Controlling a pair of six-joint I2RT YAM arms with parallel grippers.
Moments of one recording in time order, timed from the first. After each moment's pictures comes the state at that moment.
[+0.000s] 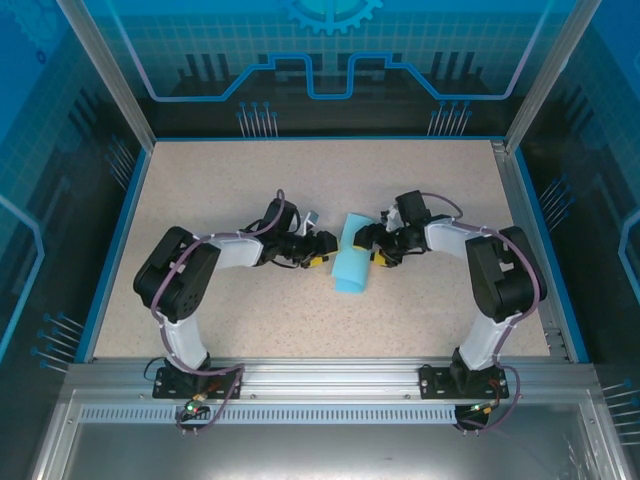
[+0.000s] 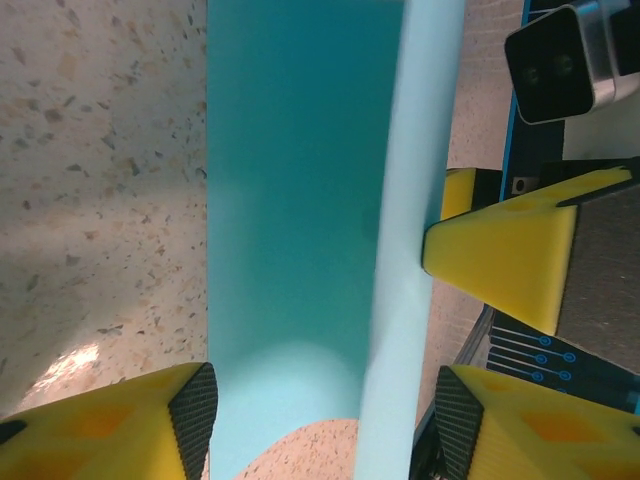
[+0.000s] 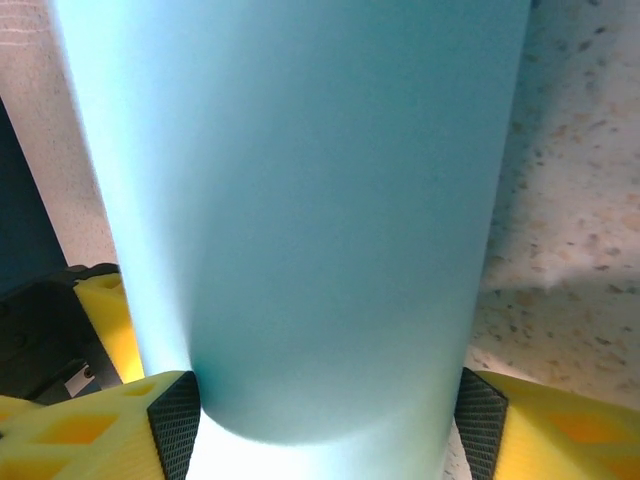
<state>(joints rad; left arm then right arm) -0.45 1.84 0.92 0.13 0.73 -0.87 0.28 1.77 0.96 -0.29 -0.66 0.69</state>
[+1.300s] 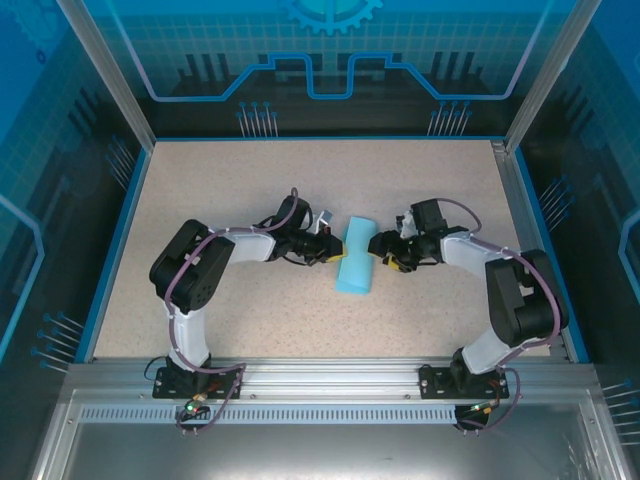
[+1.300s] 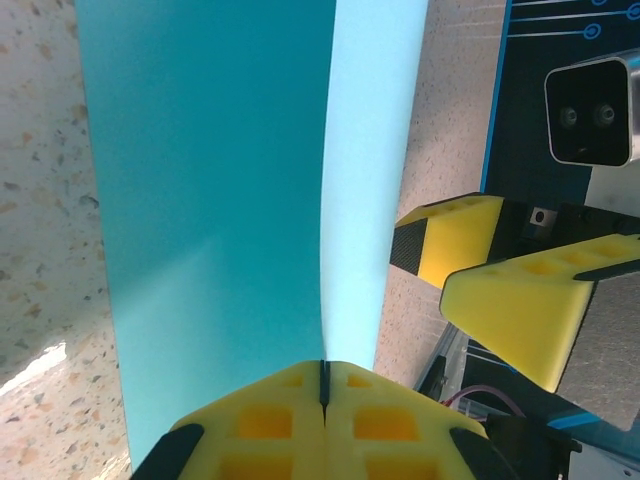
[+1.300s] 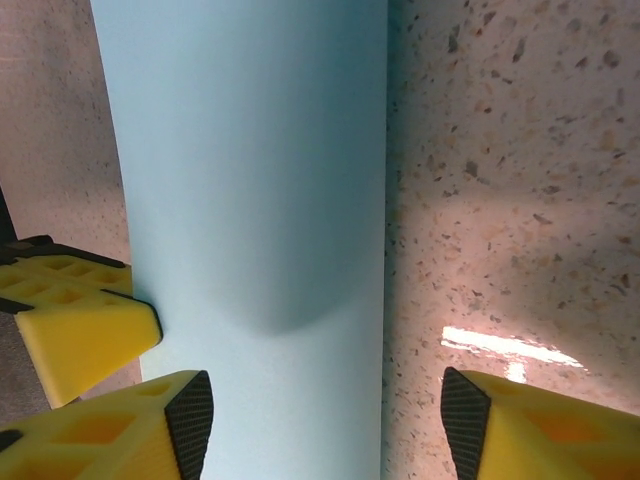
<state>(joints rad) -0.49 1.94 1.02 0.13 0.78 -0.90 0.24 1.60 0.82 -0.30 -0.57 0.65</state>
